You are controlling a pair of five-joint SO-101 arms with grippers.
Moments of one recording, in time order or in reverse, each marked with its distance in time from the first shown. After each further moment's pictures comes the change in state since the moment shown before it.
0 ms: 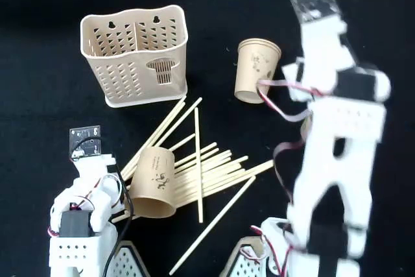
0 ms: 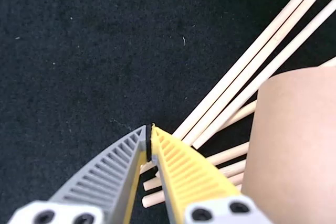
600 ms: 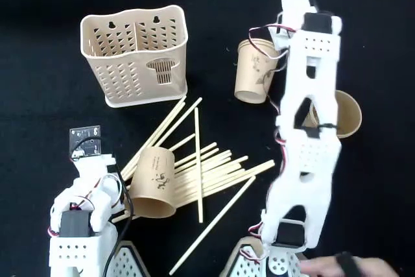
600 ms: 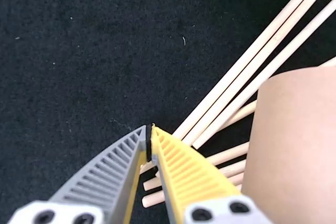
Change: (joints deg) left arm 0.0 0.0 0.0 0.0 0.0; right arm -1.5 62.4 -55.6 -9.1 -0.3
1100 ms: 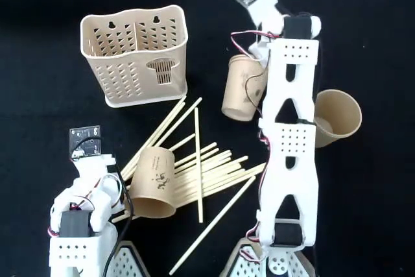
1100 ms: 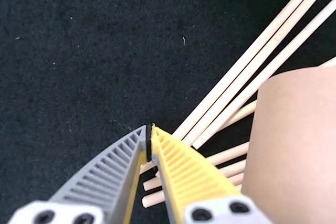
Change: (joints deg) left arm 0.0 0.0 0.0 0.0 0.0; right arm -4.1 16.4 -33.7 29.3 15.6
